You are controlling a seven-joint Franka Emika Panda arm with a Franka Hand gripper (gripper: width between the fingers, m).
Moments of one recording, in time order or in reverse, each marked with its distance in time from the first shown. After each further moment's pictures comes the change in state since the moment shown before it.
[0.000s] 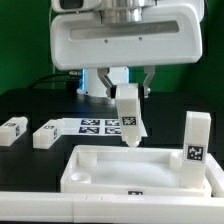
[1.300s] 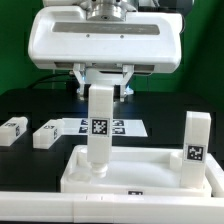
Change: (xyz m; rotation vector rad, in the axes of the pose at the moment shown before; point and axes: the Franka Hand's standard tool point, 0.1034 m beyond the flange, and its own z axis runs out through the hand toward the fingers) arm 0.030 0.029 -0.003 -0.088 0.543 -0.101
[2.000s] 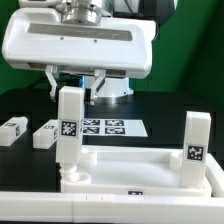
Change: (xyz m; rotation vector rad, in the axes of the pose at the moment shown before) arm -0.009 0.040 0.003 -0.037 -0.012 -0.035
